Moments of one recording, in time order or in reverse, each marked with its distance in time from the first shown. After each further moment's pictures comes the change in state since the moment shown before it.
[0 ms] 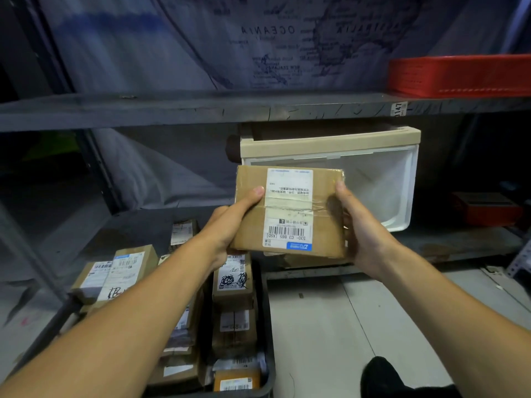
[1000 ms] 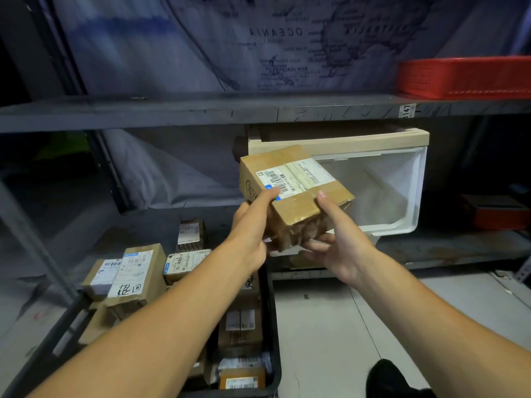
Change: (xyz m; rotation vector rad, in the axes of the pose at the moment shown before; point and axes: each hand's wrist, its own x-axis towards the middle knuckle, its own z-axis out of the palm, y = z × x) left_hand -0.001 0.002 0.038 -0.429 0.071 -0.030; right_hand -0.008 0.008 0.047 0.276 0.053 0.070
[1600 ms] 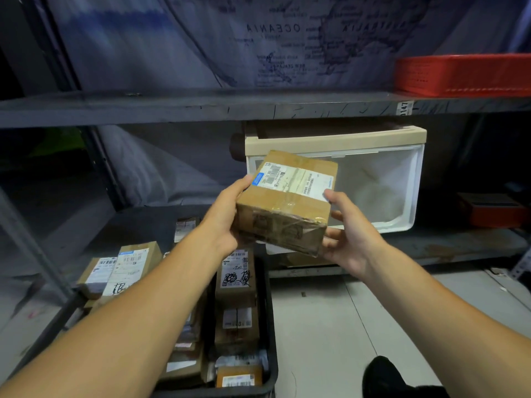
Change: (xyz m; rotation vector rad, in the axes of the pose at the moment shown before) left_hand 0.006 0.027 -0.029 0.061 -0.068 -0.106; right_hand -0.009 -0.020 -0.011 0.027 -0.015 0.054
